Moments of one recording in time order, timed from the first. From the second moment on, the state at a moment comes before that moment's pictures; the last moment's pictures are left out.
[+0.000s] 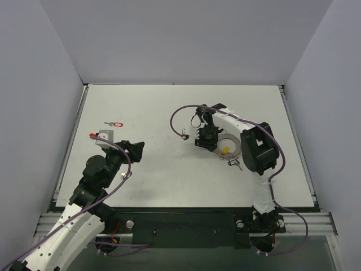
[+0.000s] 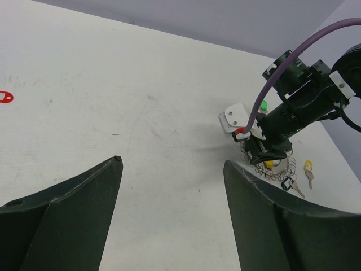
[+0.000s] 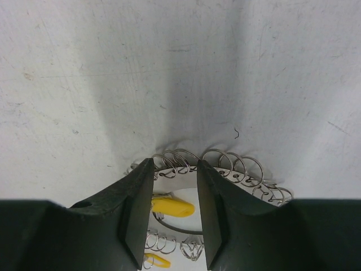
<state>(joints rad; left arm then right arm) -0.49 0.47 0.46 -0.04 -0.15 -0.47 0.50 2.08 1.57 -1.00 -0.12 -1.05</state>
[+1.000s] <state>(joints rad) -0.49 1.01 0.46 0.30 0.34 -0.78 -0.14 1.89 1.42 -0.73 -0.39 -0.18</state>
